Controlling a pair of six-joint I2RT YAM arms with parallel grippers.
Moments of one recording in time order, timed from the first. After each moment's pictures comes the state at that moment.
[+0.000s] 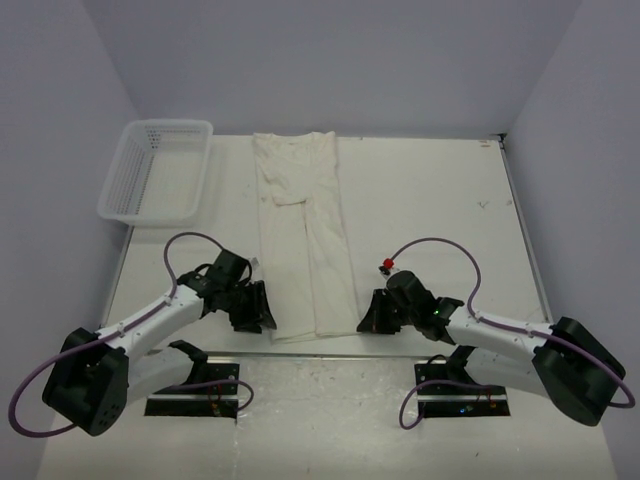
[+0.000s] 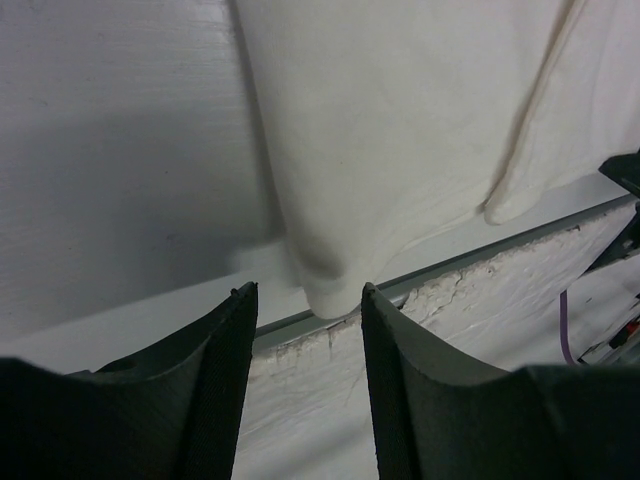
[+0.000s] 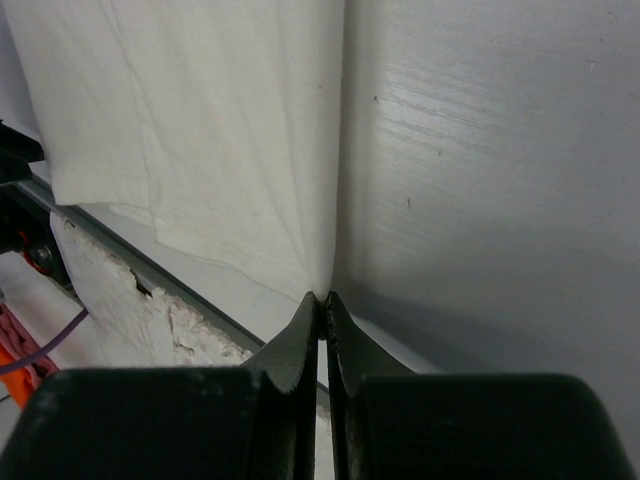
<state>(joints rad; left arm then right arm) -0.48 1.08 0.48 -0.61 0.36 -0.70 0.80 1.09 0.29 -0.05 -0.23 0.90</state>
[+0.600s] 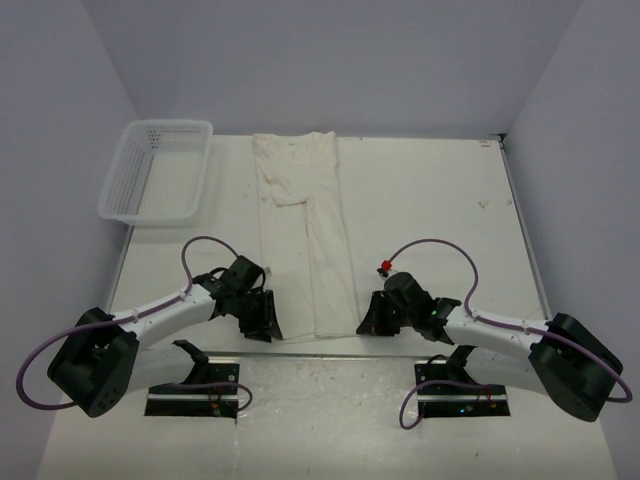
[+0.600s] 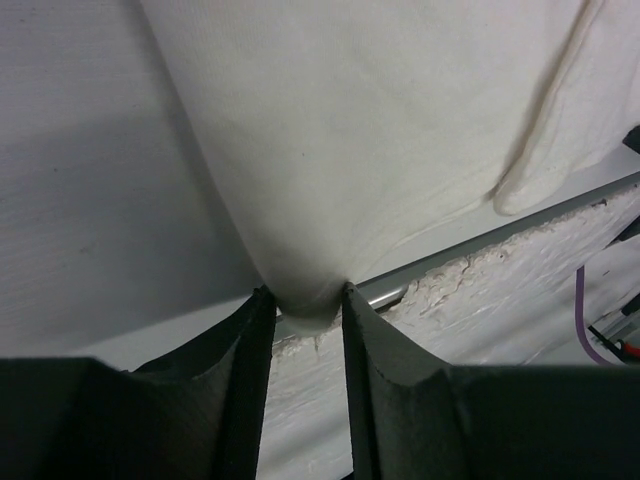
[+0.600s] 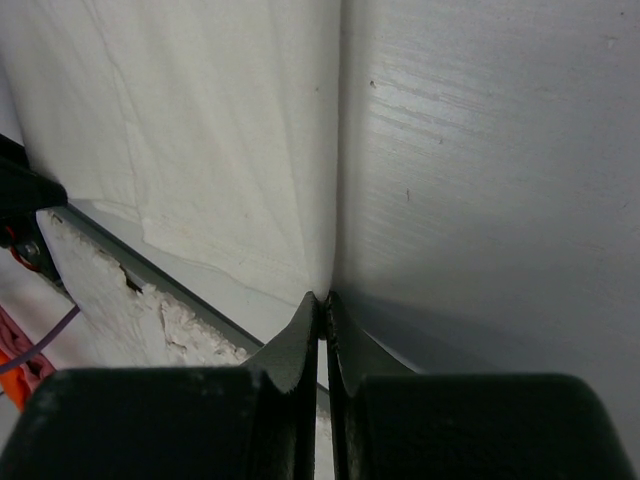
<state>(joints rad) -0.61 1.18 0.46 -0.54 0.38 -0.77 0.82 1.11 0.29 -0.05 -0.22 0.91</state>
